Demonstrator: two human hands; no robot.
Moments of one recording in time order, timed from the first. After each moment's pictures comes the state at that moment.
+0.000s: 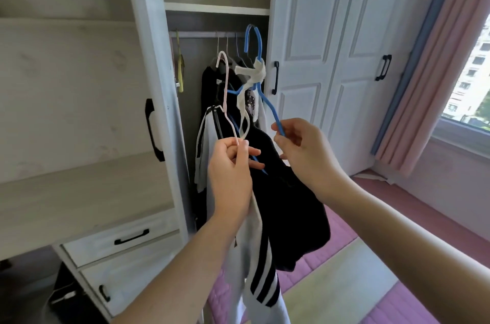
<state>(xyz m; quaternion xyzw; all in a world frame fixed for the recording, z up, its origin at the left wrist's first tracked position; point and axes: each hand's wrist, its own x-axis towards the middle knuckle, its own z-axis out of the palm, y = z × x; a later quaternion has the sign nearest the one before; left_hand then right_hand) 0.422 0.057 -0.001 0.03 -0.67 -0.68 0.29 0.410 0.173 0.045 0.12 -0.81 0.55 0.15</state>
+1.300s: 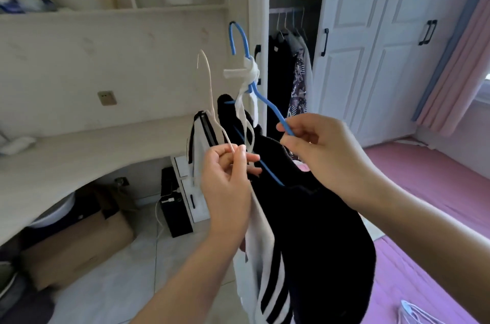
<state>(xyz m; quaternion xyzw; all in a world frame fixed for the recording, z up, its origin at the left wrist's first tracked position) 0.845 -0.033 -0.013 0.08 -0.64 -0.67 0.38 0.810 0.099 0.049 0.21 -0.82 0.52 0.08</state>
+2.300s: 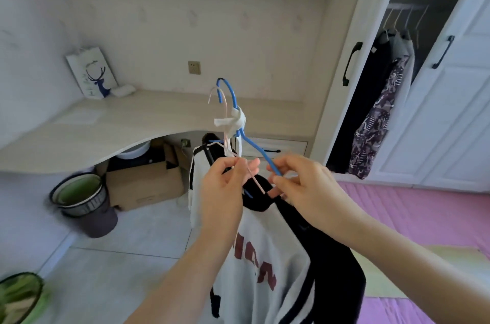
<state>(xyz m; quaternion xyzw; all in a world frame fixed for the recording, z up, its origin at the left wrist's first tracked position) 0.895 -0.098 -0.038 0.25 -0.59 -0.68 0.36 0.818 0.014 0.001 0.37 -0.82 0.42 -0.12</state>
